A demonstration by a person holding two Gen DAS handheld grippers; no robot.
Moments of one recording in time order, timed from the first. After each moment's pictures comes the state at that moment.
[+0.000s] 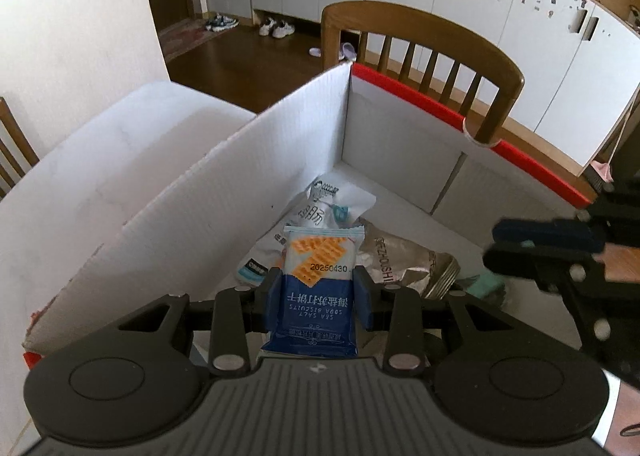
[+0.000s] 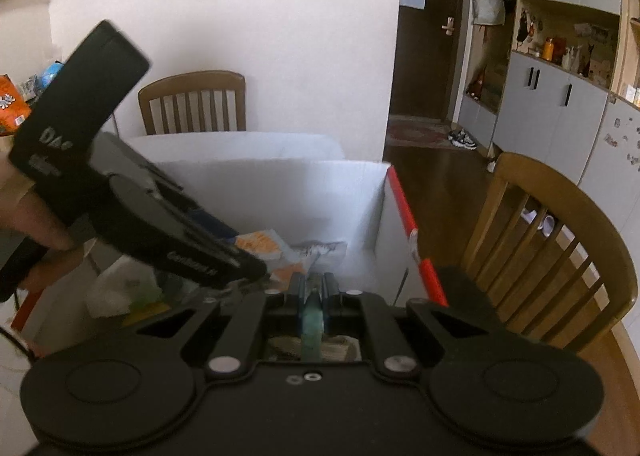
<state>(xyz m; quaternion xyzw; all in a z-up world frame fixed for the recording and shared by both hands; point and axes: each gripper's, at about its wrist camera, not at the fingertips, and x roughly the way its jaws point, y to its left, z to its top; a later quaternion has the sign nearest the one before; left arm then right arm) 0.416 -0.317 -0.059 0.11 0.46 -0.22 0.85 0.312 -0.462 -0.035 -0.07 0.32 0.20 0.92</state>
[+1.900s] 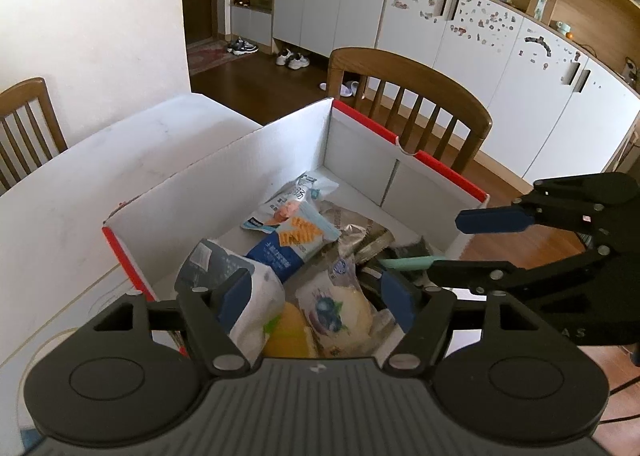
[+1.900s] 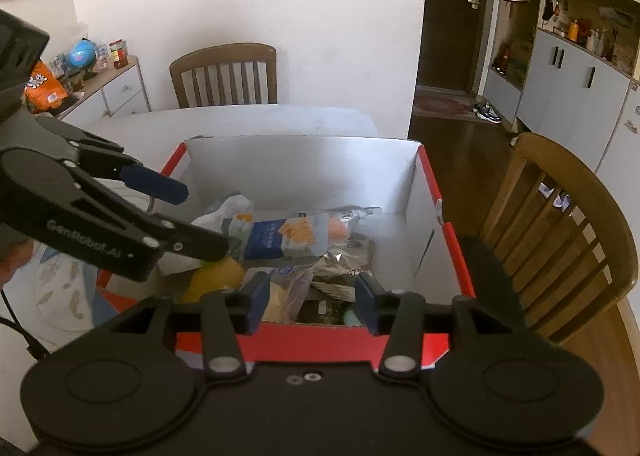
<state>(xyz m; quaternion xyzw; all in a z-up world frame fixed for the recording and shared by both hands) 0.309 -0.281 0.006 0.04 0.42 -0.20 0.88 0.279 -0.464 0.000 -0.08 0.37 0.23 0.89</state>
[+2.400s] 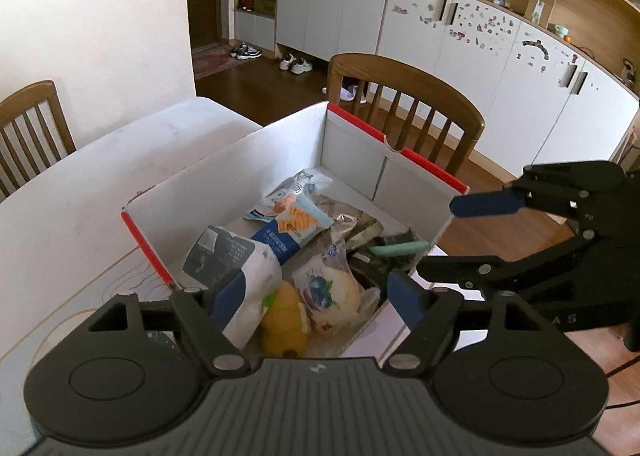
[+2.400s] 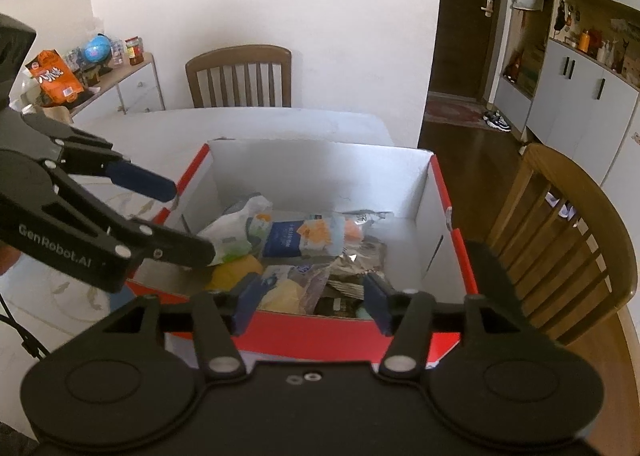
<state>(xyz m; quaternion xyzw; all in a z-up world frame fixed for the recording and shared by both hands) 0.277 -0.274 0.023 0.05 0.42 -0.20 0.89 0.264 -0.461 0.012 -0.08 0.36 0.25 0.89</state>
